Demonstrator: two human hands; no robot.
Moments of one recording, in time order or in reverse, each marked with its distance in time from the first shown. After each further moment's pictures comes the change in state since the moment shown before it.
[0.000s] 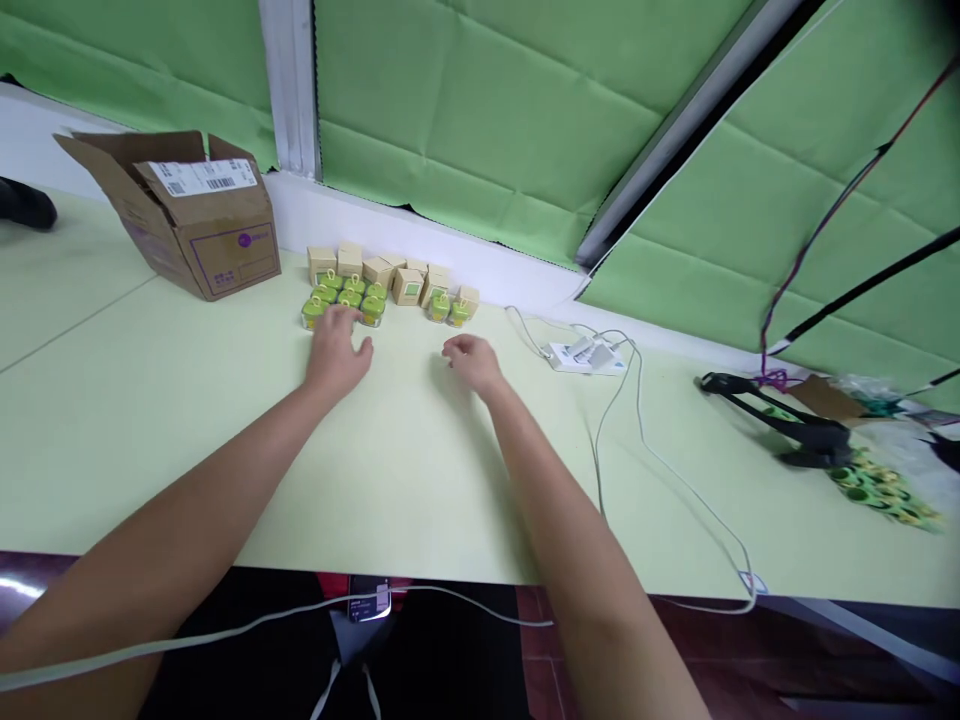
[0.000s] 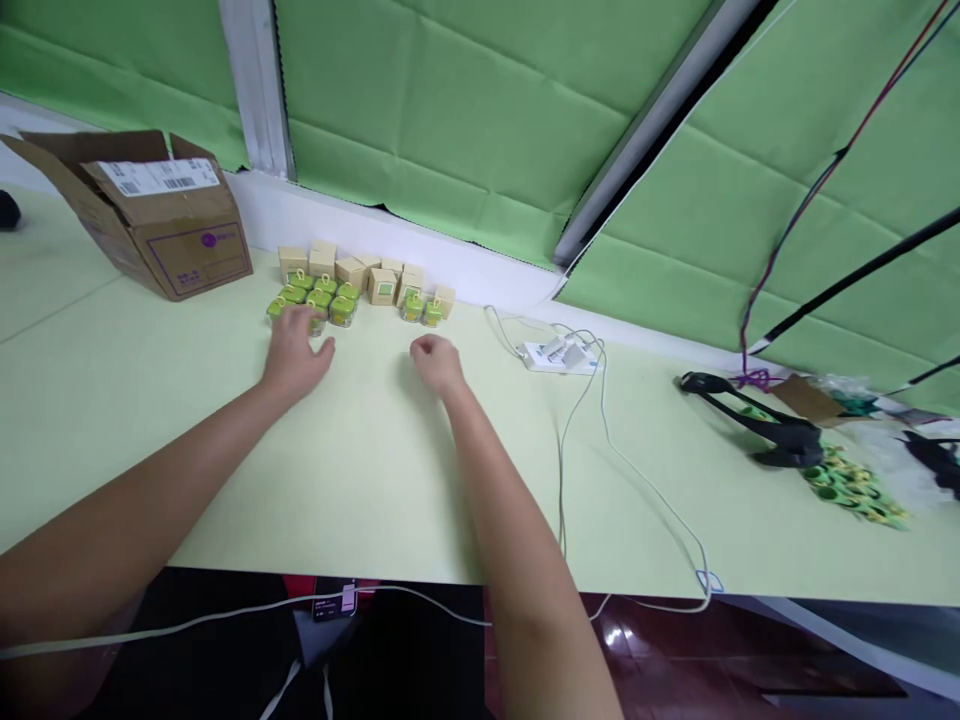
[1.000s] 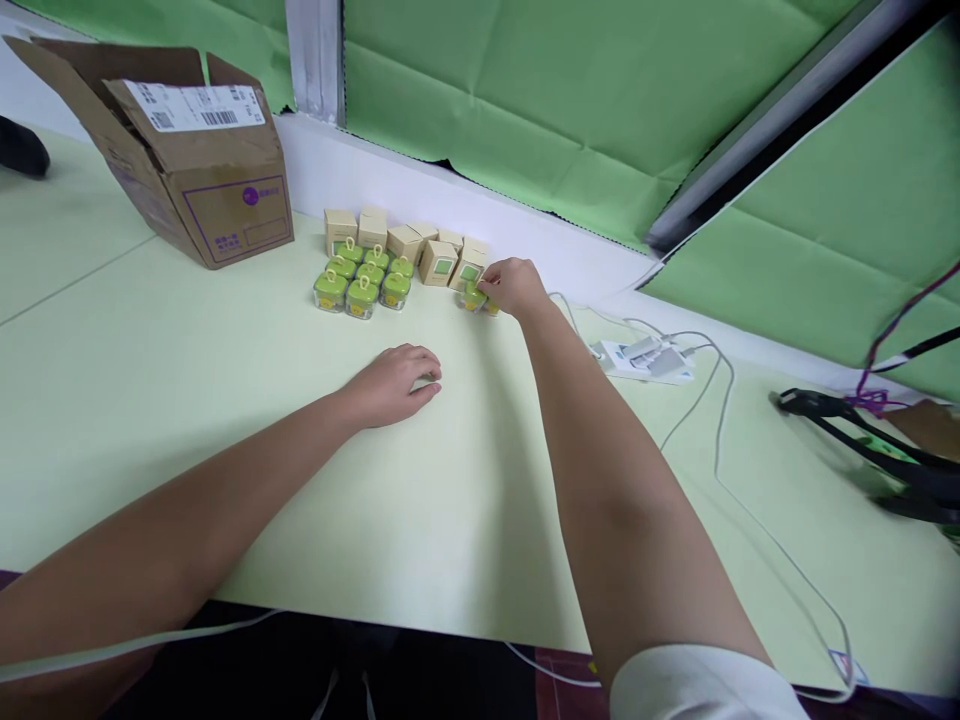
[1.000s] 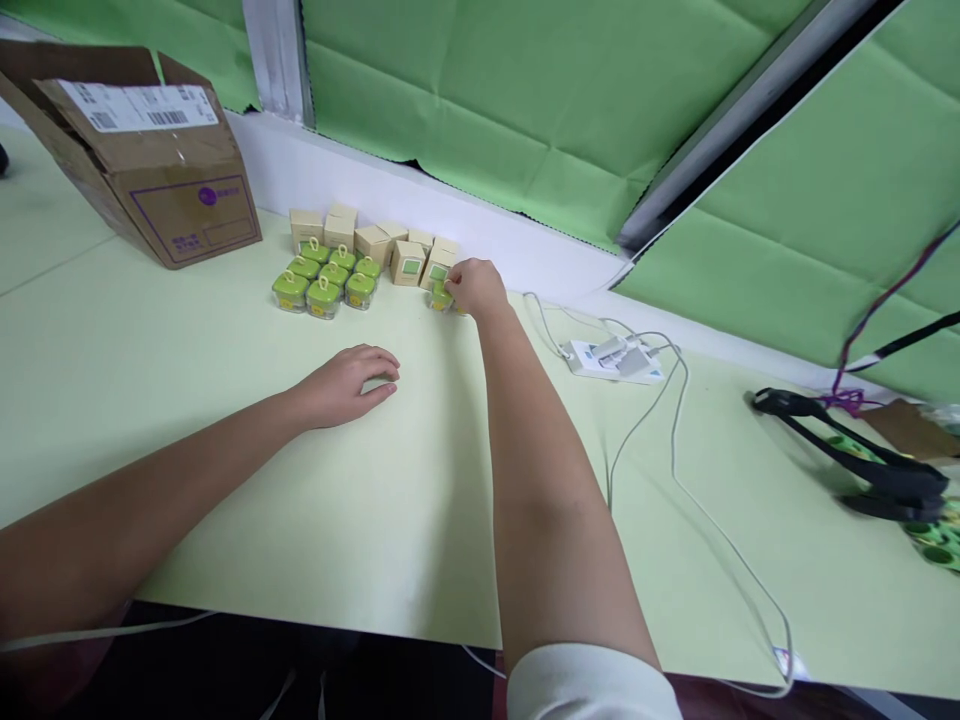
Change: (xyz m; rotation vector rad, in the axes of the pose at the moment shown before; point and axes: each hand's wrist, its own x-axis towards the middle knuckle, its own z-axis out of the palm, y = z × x) left_hand -0.022 0.024 0.016 -0.168 -0.623 0.288; right_hand 0.128 -0.022 -0.012 -0.608 0.004 -0.318
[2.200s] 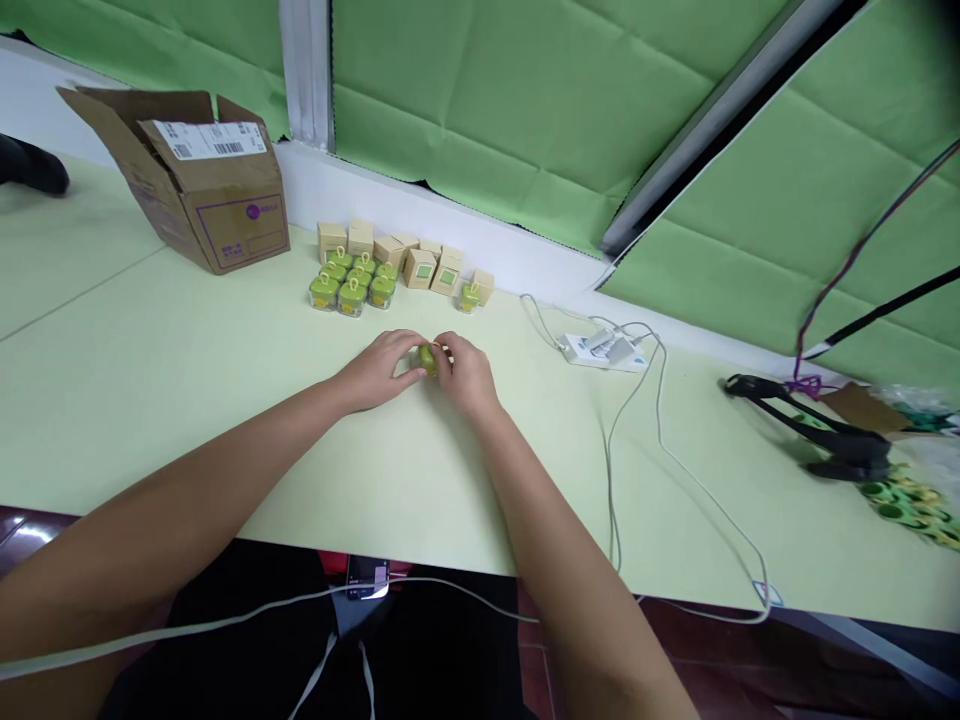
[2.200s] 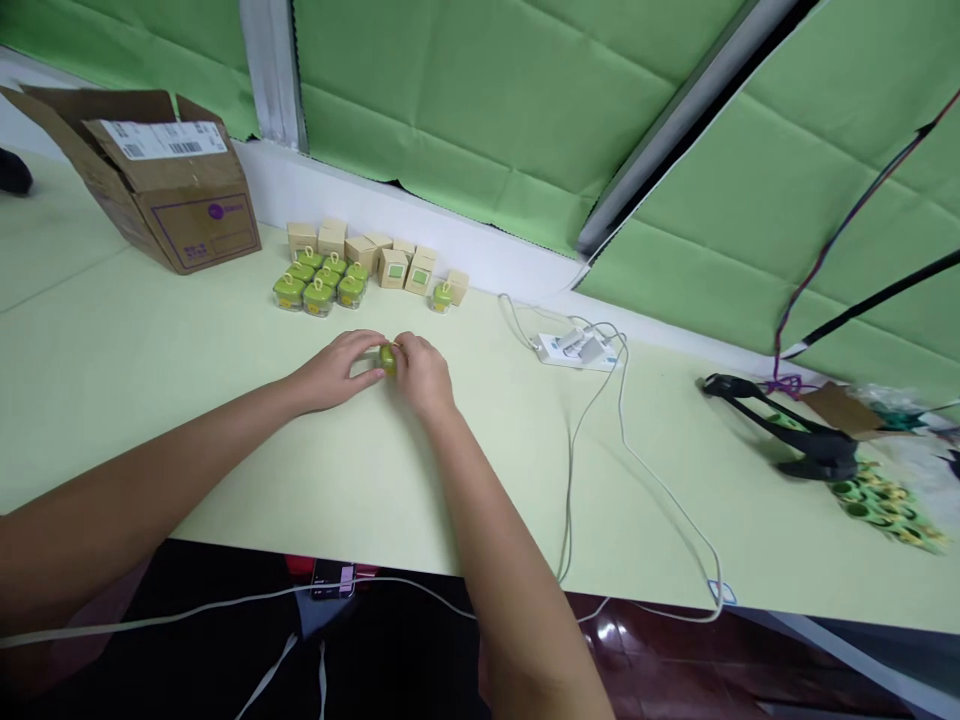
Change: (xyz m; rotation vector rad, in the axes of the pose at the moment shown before) left_hand -0.011 0.008 0.000 -0.073 0.130 0.022; right_hand -0.183 -0.077 0.007 0.412 0.092 -0.054
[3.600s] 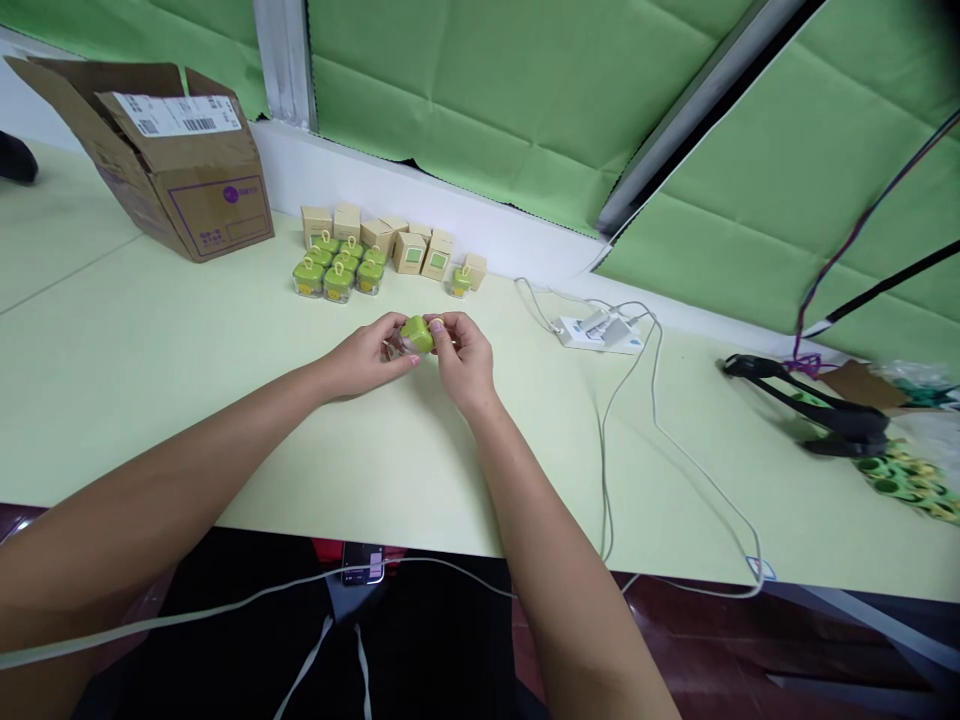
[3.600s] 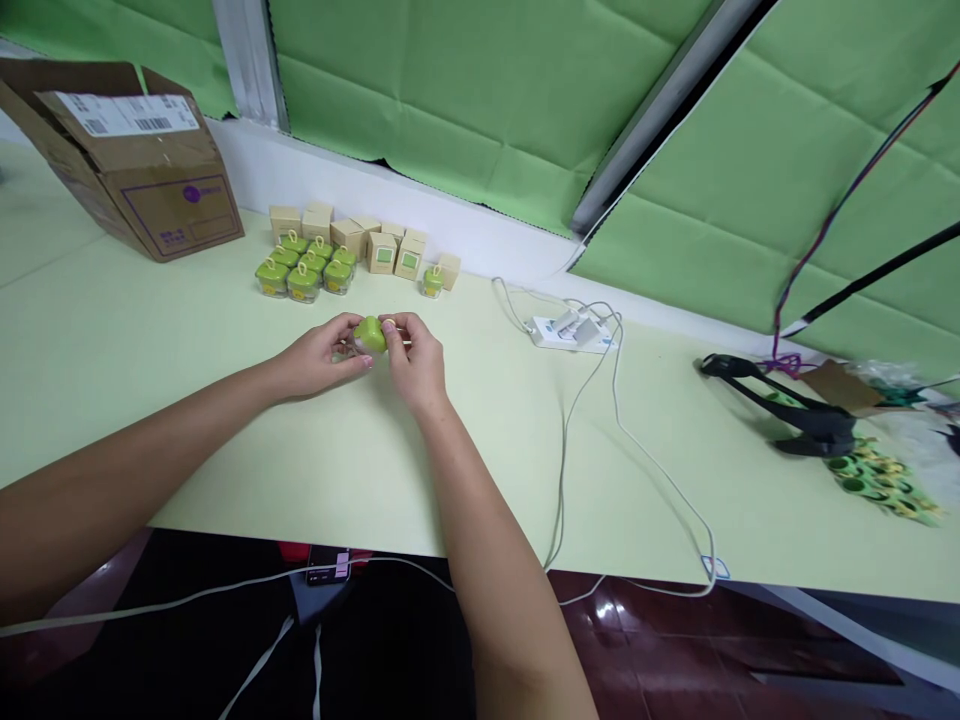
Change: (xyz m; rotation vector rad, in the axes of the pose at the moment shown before) left_hand -0.004 0.021 -0.007 -0.292 -0.025 -0.121; right_hand -0.016 -0.006 -0.002 0.616 0.184 0.031
